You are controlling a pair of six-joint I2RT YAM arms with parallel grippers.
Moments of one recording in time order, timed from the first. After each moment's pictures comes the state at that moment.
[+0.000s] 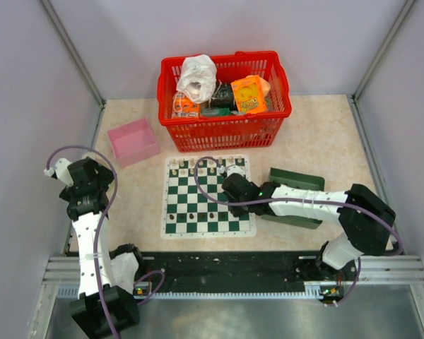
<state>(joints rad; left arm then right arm) 0.37 0.81 0.75 -0.58 -0.28 -0.61 1.03 1.52 0.91 -0.36 0.21 0.50</state>
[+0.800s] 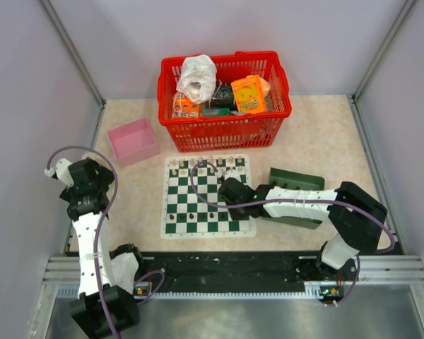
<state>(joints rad) 0.37 0.81 0.74 -0.57 -0.28 -0.61 1.05 1.59 0.91 -0.36 0.22 0.52</state>
